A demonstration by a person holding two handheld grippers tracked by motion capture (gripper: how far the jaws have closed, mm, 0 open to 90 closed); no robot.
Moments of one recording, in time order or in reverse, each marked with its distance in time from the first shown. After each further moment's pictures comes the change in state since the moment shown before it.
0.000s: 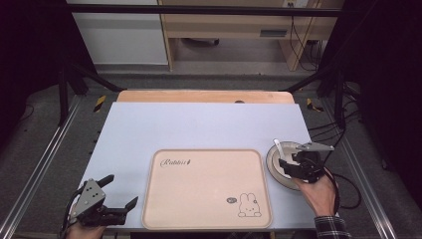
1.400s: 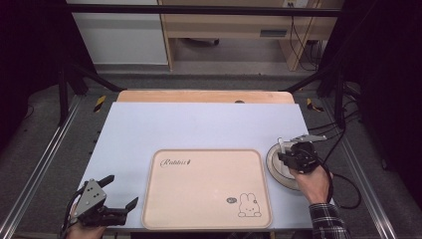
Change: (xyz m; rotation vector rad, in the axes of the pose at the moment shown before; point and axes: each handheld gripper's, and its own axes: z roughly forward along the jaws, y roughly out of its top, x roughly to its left) left arm -0.001 0.000 0.001 0.008 0.001 0.008; right arm -0.006 0.017 0.021 0.052 0.032 -0.003
